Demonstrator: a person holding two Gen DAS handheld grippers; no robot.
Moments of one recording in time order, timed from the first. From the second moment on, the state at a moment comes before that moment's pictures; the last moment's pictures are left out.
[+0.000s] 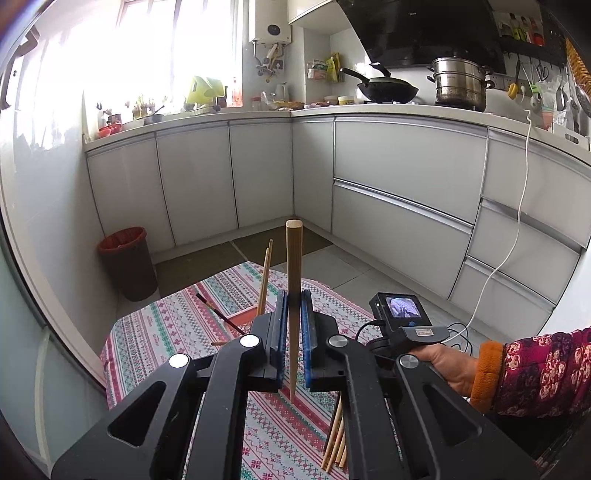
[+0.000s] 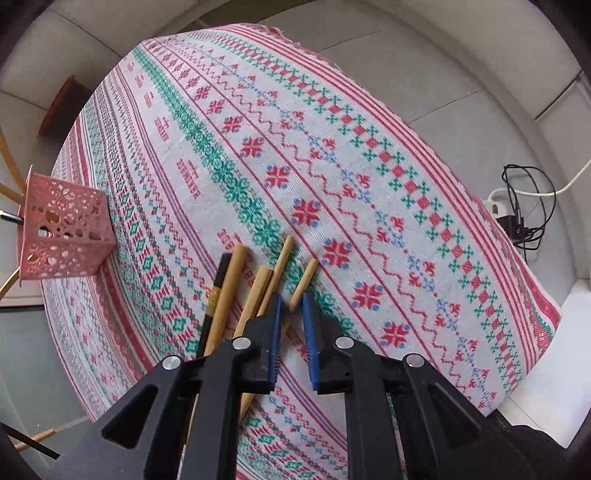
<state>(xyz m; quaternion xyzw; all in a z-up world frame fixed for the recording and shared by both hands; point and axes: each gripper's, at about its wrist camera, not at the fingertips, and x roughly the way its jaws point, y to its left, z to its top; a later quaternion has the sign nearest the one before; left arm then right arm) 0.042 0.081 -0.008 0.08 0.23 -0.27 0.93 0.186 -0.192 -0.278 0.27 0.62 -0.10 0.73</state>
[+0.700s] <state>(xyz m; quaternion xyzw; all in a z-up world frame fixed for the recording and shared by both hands) 0.049 0.086 0.021 0.02 0.20 -0.25 0.95 0.118 -0.214 -0.108 0.26 0.44 0.04 0.86</state>
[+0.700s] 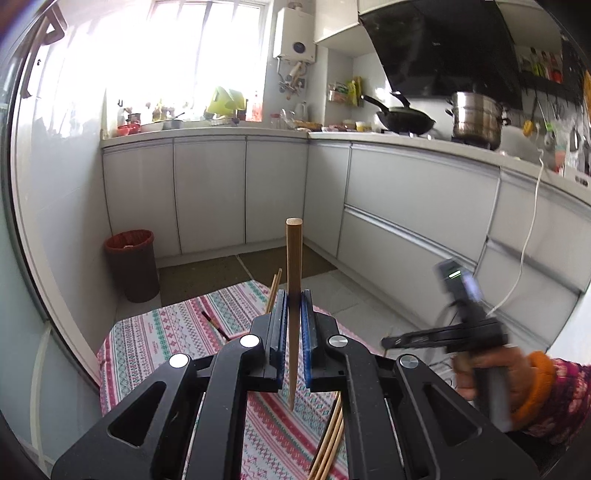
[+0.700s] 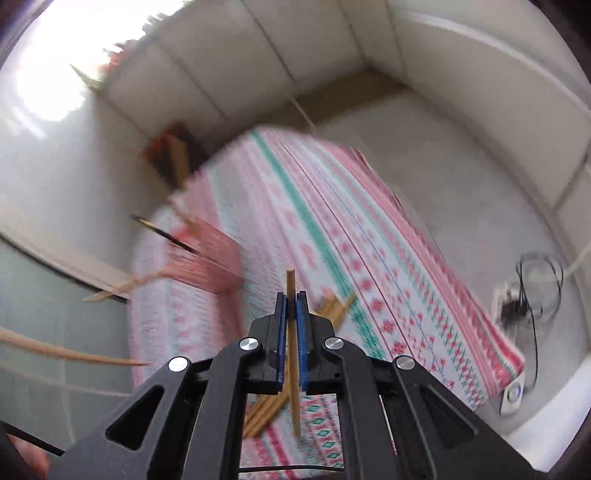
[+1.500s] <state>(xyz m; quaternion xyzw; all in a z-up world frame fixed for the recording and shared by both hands) 0.168 0.078 0.000 -0.05 0.19 -0.10 0.98 0.181 -0.171 0.010 0.21 0.25 0.10 0.94</state>
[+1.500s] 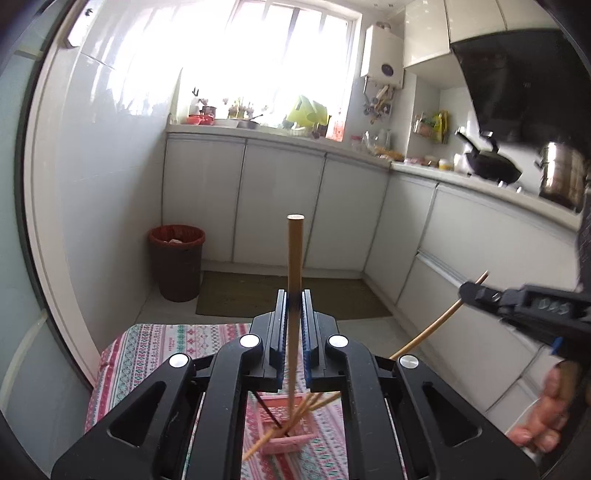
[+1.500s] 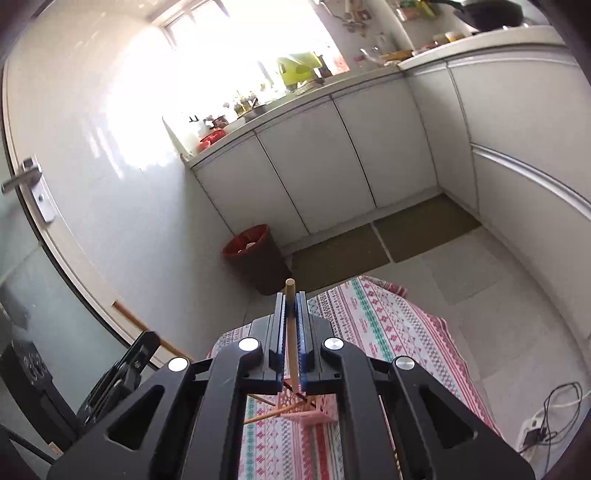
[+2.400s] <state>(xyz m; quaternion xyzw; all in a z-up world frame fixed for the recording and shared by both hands) 0.128 0.134 0.031 -0.10 0.16 -0.06 0.98 0.198 -0.118 -0.015 0.16 0.25 0.13 0.95</state>
